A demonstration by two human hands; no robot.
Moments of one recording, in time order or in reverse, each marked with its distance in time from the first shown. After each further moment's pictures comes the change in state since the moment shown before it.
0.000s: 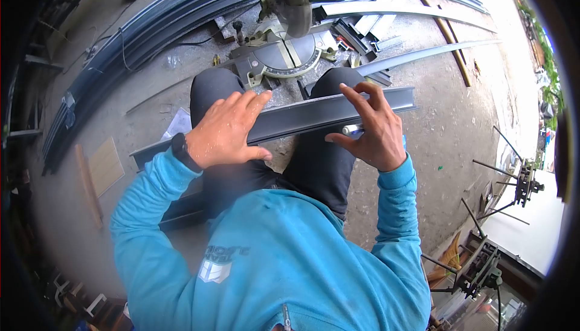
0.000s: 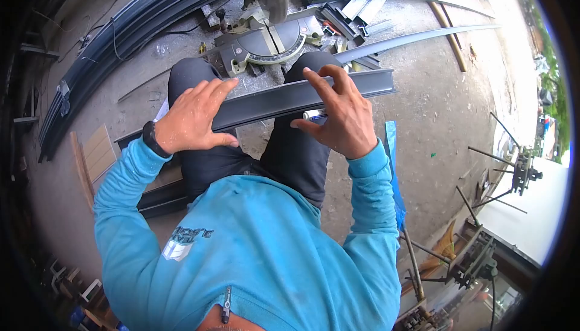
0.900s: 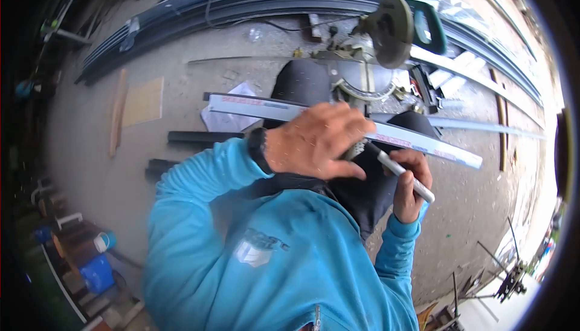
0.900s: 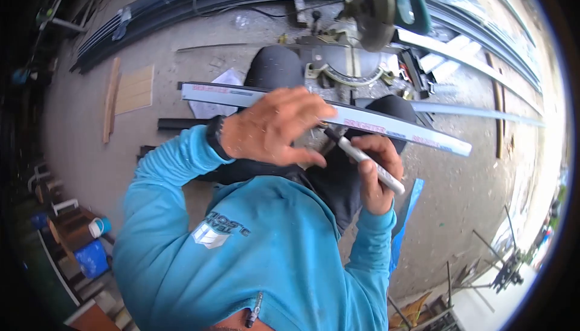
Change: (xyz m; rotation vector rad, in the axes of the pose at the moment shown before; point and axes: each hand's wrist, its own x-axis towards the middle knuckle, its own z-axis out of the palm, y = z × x) left_hand -0.024 0.024 0.002 -0.142 0.521 0.182; right_hand -0.008 -0.068 0.038 1.114 0.174 0.096
